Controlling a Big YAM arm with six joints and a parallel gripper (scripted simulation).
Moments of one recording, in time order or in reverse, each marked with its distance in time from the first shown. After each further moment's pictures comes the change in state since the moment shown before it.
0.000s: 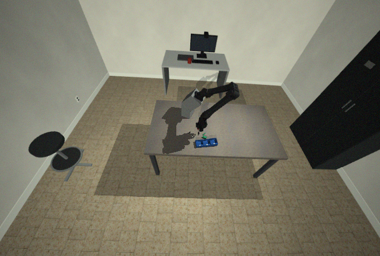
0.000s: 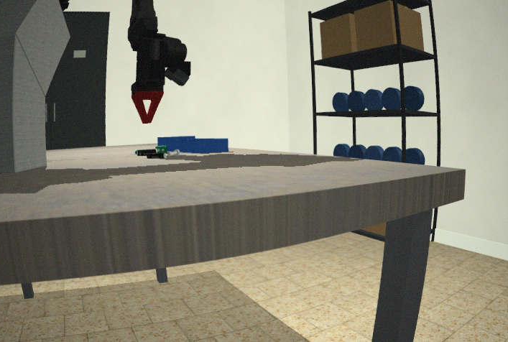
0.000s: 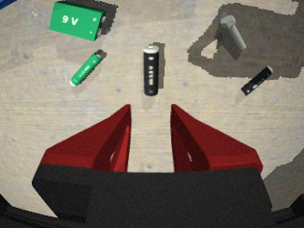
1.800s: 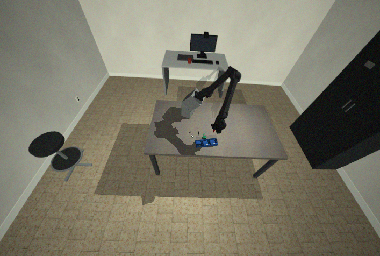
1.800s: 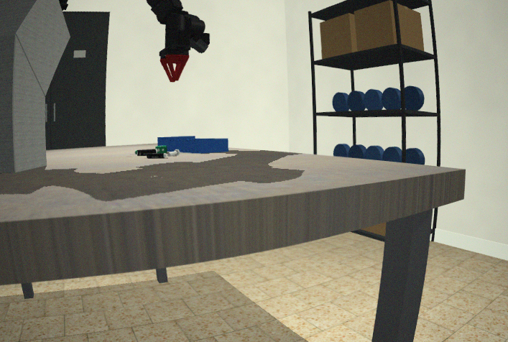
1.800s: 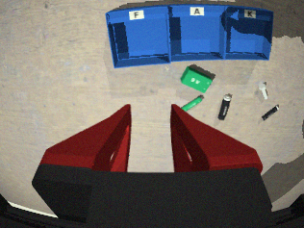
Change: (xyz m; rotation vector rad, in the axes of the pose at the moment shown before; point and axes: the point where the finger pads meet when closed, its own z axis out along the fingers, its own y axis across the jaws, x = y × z) arm -0.115 0.146 -0.124 -0.005 -0.017 -0.052
